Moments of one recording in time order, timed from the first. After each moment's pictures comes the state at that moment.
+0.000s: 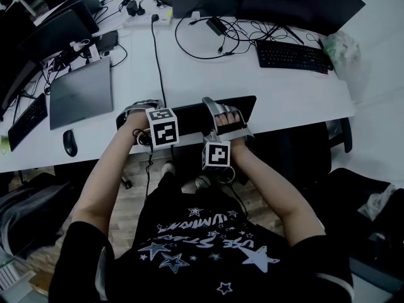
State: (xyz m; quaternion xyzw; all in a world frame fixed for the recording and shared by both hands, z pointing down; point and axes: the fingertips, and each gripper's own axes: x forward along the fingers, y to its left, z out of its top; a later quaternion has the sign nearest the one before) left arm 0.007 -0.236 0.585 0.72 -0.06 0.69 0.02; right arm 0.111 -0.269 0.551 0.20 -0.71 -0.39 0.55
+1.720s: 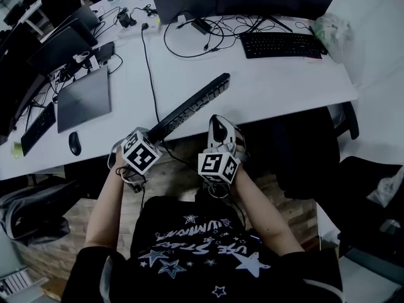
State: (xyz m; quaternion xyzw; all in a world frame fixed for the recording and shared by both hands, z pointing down) left arm 0.026 -0.162 0.552 0.76 -0.28 0.57 0.13; right arm 0.204 -0.217 0.479 0.53 -0.79 -0.13 0.29
